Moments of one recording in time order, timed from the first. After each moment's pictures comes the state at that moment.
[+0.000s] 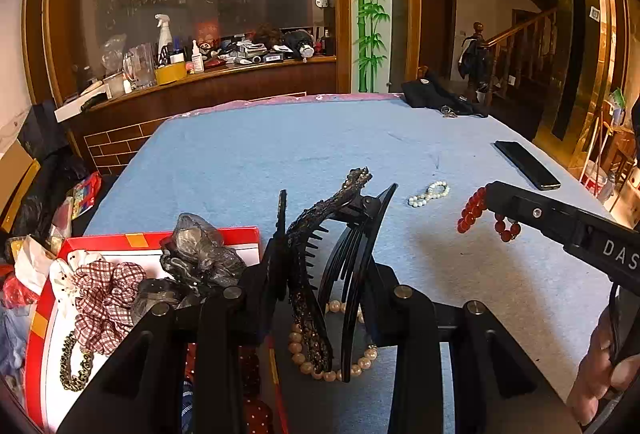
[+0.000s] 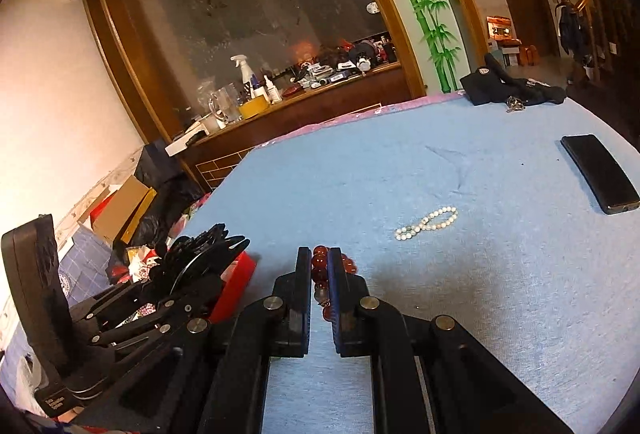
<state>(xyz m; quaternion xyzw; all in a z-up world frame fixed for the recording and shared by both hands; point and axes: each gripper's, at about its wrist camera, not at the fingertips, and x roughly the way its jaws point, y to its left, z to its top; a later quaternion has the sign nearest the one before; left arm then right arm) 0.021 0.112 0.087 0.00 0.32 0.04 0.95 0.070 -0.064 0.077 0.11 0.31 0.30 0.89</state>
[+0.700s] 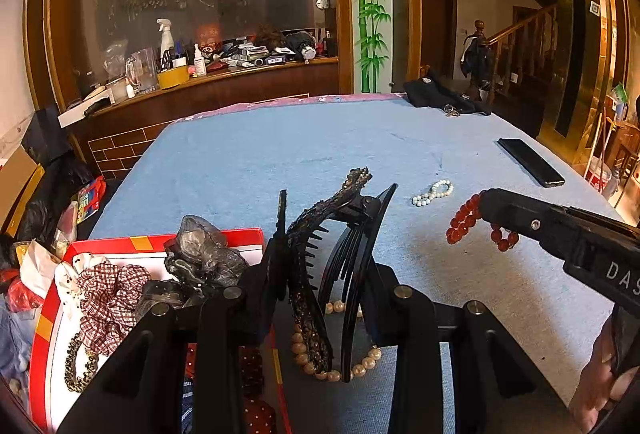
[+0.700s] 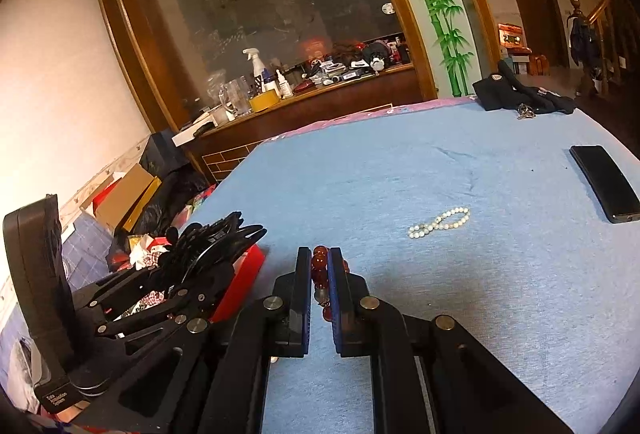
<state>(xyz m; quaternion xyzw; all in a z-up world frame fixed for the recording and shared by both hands) 0.020 0.112 0.087 0.01 0.32 0.04 0.95 0.068 -0.054 0.074 0.09 0.31 0.32 0.89</state>
